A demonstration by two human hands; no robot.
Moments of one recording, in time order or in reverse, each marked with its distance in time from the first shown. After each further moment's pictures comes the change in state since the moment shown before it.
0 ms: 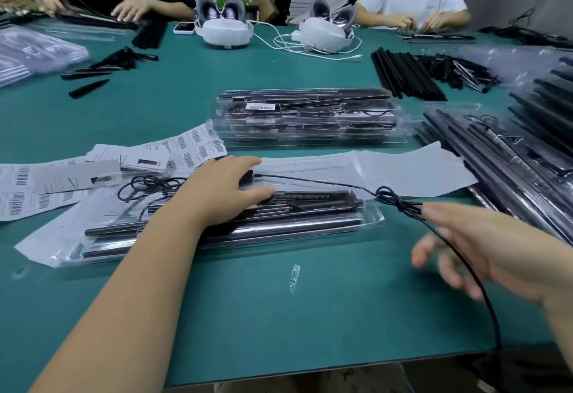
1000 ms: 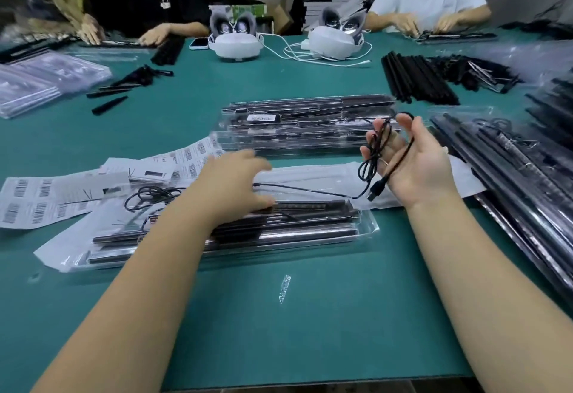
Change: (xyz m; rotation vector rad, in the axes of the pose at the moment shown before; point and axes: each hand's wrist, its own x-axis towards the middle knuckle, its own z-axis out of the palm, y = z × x) left_hand 0.005 0.039 -0.016 0.199 0.015 0.013; right_hand 0.127 -0.043 0.008 1.035 0.061 -0.562
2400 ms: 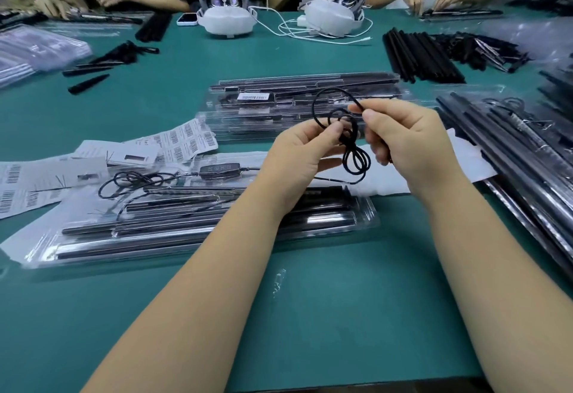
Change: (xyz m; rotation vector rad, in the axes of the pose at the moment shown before) left_hand 0.034 0.081 0.039 -1.552 0.069 0.029; right_hand -0.027 -0.004 0.025 -0.863 -0.172 -0.285
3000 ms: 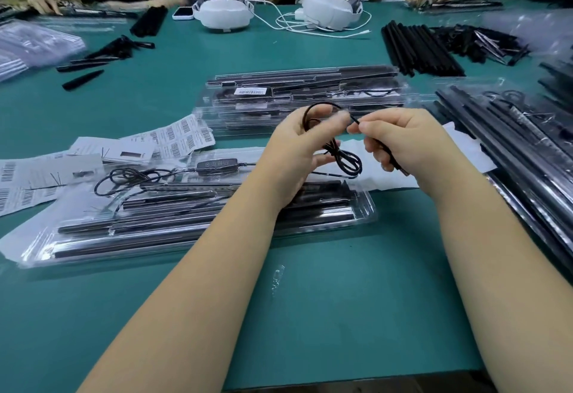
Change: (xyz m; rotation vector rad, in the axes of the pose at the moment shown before) left_hand 0.001 0.005 -0.003 -0.030 0.034 -0.055; right_hand 0.002 0.001 -0.009 -0.200 -0.079 0.229
